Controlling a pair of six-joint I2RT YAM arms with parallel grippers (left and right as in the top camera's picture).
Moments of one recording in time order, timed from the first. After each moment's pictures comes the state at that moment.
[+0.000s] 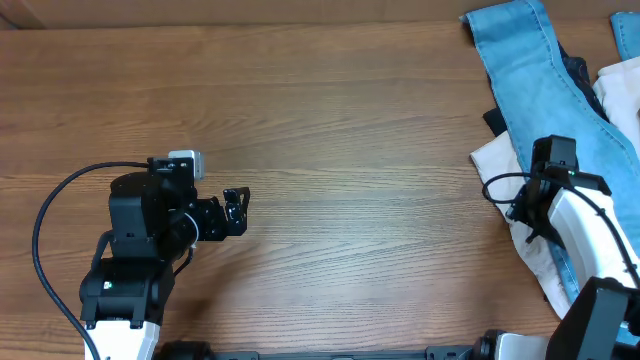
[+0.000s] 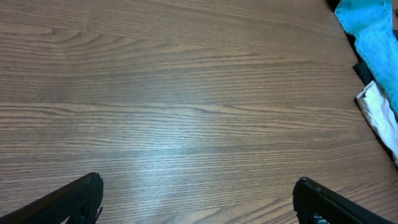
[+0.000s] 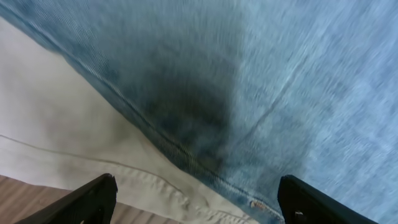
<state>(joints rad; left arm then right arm) -0.02 0.87 0.83 -0.71 0.29 -0.19 -0.24 1.51 0.90 -0.84 0.46 0.44</state>
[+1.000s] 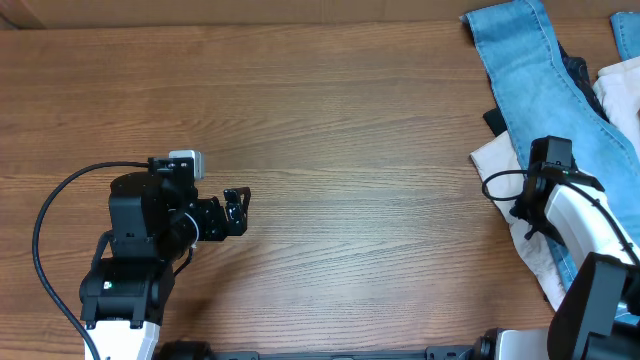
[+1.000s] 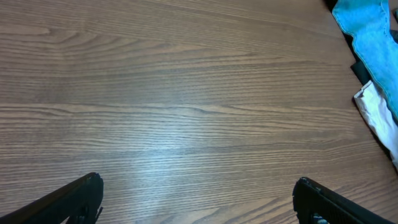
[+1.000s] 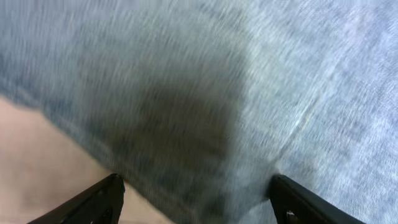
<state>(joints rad) -0.02 0.87 0.83 -0.71 0.30 -0.19 -0.26 1.59 0.88 -0.69 0.51 0.46</state>
